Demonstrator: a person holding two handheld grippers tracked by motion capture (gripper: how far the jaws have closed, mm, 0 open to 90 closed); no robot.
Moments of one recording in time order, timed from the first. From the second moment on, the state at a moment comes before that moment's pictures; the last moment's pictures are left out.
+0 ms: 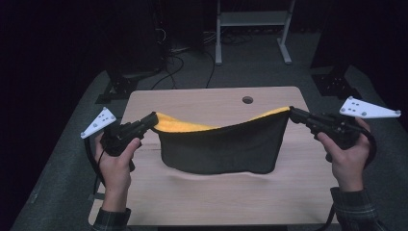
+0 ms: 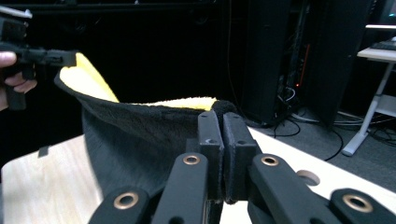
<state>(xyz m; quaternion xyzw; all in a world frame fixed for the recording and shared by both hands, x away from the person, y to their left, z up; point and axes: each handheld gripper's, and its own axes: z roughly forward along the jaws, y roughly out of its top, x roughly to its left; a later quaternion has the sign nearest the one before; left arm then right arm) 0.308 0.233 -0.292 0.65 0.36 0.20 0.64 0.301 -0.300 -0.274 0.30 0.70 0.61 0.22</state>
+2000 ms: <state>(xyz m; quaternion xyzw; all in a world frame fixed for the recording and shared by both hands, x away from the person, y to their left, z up) 0.264 0.247 -0.428 0.77 0.42 0.10 0.47 0.245 -0.295 -0.420 0.29 0.83 0.48 0.07</state>
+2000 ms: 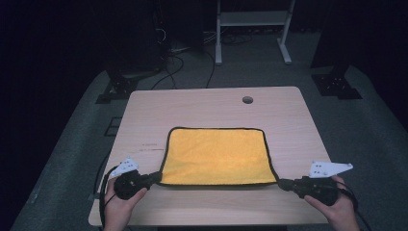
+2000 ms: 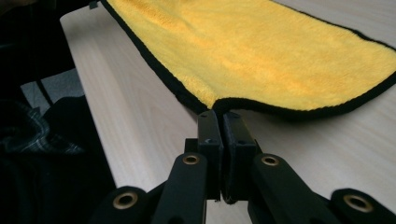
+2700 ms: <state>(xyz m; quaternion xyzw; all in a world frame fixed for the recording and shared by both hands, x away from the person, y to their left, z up) 0.247 0.262 -0.431 0.78 0.43 0.13 0.44 0.230 -0.300 -0.428 0.30 0.82 0.48 0.08</state>
